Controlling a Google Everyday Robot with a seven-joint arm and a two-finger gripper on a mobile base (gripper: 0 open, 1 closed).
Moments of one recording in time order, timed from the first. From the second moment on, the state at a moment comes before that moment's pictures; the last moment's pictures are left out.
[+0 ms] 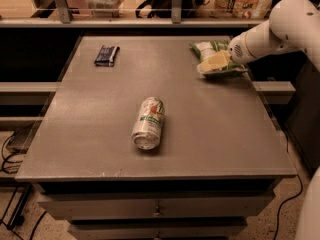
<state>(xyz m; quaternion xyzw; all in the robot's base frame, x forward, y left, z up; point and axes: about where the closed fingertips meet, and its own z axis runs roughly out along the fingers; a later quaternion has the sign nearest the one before) 0.749 -0.183 0.851 -0.30 0.87 0.14 0.37</state>
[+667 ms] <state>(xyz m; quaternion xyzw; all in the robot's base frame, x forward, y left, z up) 0.745 -0.177 0.859 -0.31 0.87 0.12 0.37</state>
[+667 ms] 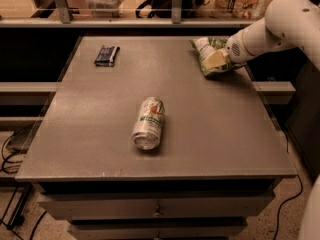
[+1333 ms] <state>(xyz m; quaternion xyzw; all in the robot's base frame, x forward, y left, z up) 0.701 -0.147 0.928 -0.39 0.83 0.10 0.38</state>
